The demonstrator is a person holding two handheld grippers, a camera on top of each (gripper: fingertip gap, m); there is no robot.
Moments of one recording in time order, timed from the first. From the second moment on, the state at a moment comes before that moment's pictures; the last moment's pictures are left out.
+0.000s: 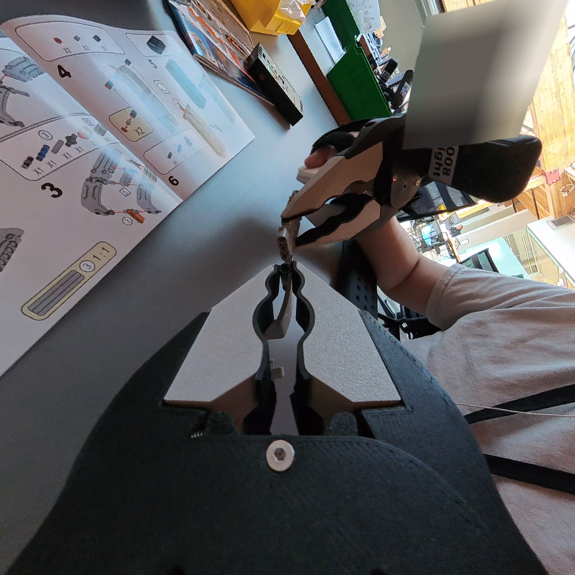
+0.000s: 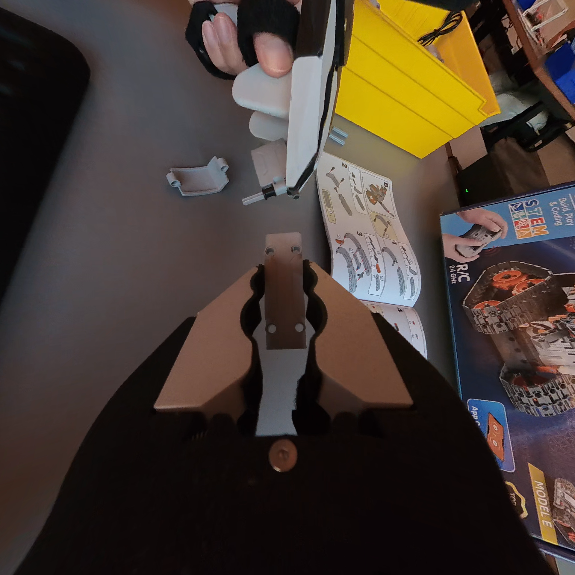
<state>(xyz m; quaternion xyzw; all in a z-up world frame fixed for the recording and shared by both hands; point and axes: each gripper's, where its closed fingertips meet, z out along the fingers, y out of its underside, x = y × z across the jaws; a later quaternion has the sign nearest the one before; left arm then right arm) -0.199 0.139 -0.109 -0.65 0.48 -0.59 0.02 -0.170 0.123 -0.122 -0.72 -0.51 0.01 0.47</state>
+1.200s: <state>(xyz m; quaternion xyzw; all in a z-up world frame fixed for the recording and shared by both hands) -0.201 0.123 -0.130 -0.66 0.50 -0.56 -0.03 -0.190 0.116 -0.135 -0.72 -0.53 0.06 0.45</state>
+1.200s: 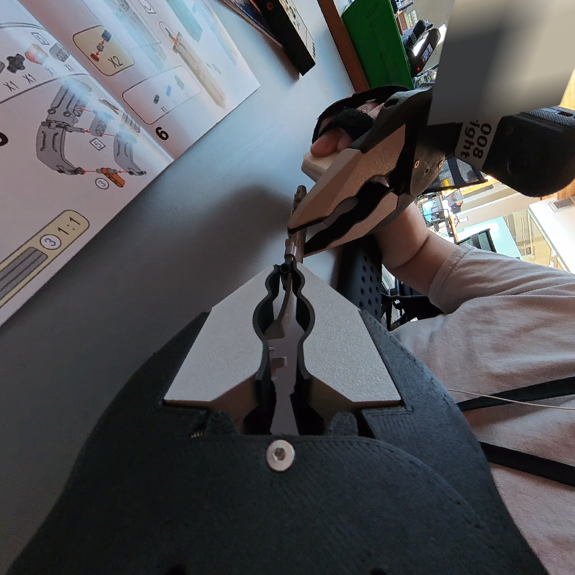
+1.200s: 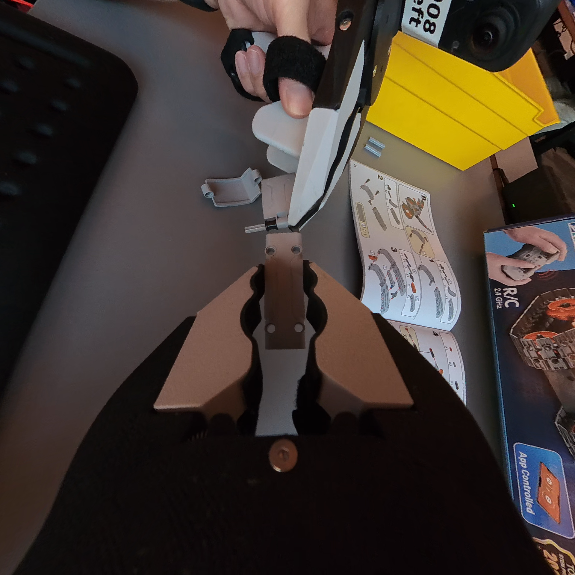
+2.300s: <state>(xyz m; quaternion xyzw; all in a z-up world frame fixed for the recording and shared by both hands) -0.201 0.119 -0.133 -0.58 0.53 -0.62 -0.06 -0.193 0.112 -0.136 -0.67 -0.50 0.12 0.54</state>
